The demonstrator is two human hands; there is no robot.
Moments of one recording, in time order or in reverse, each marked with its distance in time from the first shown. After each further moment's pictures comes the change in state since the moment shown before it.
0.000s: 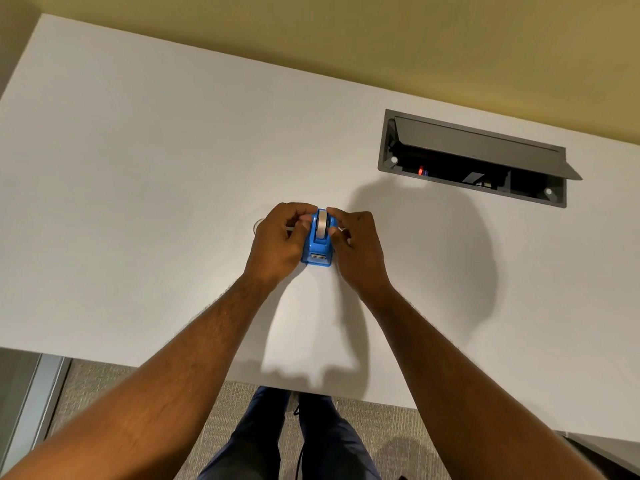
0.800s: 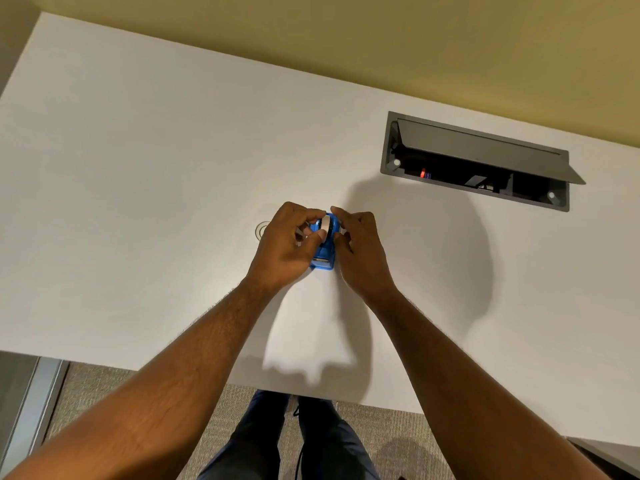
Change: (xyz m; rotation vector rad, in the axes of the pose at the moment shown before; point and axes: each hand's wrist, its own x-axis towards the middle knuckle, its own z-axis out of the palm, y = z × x) left_hand 0.006 -0.012 0.005 0.092 -0.042 0.146; right_hand 0.002 0.004 -0.003 -0.073 -0.051 -0.061
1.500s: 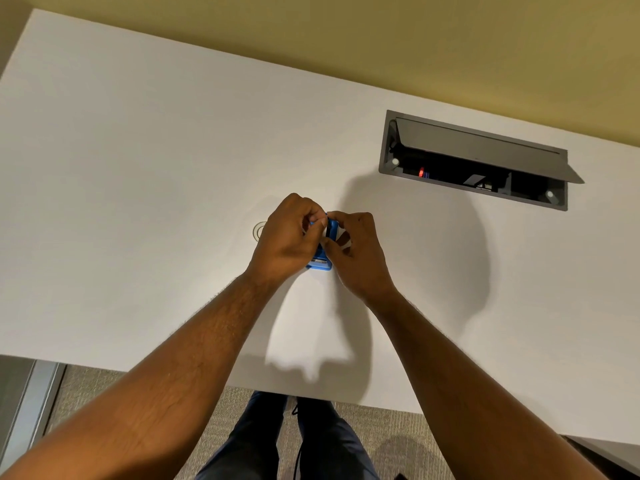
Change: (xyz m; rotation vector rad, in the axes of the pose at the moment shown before) left_hand 0.015 0.010 0.001 0.132 0.011 0.016; right_hand -0.002 -0.002 -0.001 0.098 0.008 -0.036
